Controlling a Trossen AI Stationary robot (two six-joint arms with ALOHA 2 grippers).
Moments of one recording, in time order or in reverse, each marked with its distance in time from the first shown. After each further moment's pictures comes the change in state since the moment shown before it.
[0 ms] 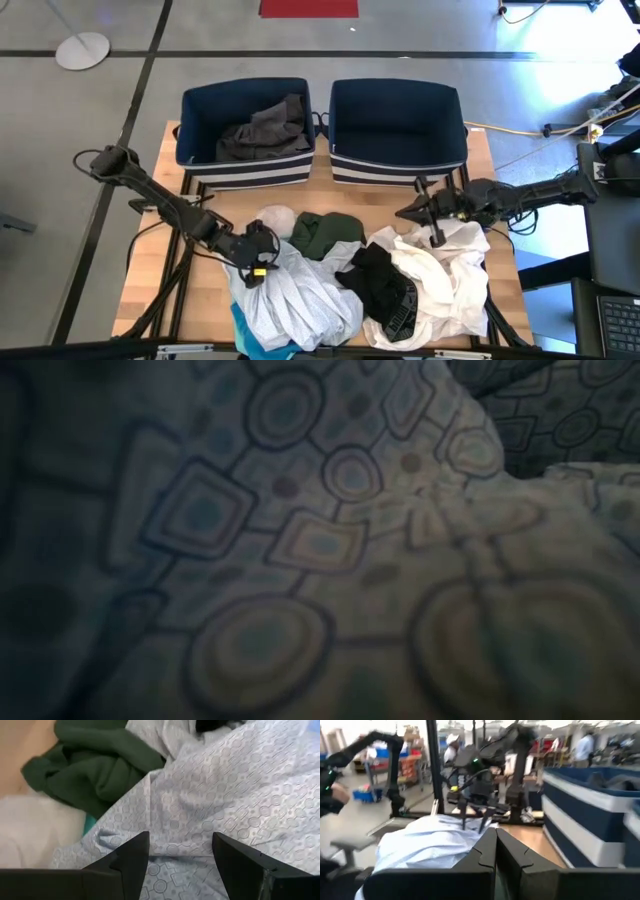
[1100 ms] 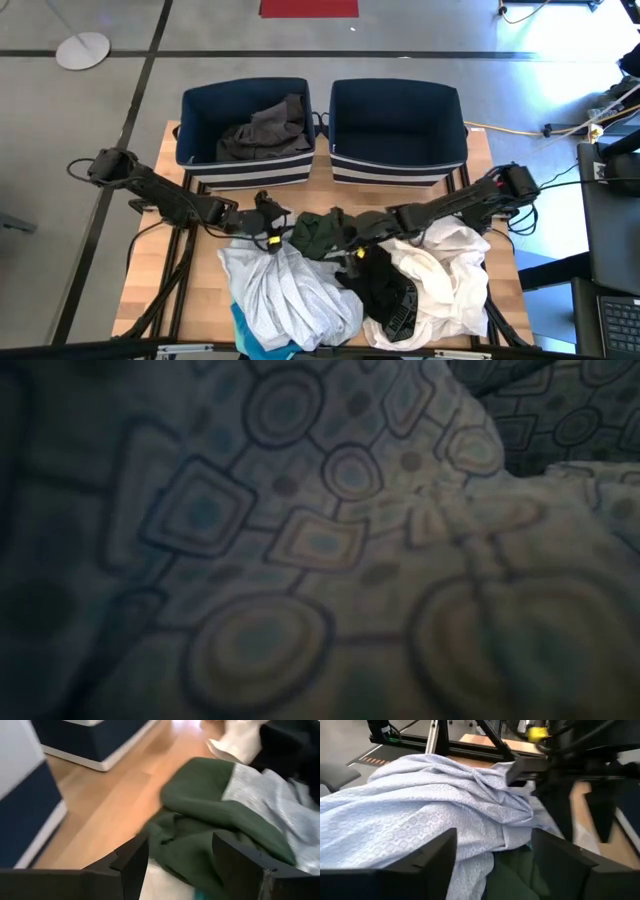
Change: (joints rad) left arm 0.248 0.000 -0.211 0.411 -0.217 0.250; right arm 0.068 1.071 0.655 -0.002 -0.004 -0.048
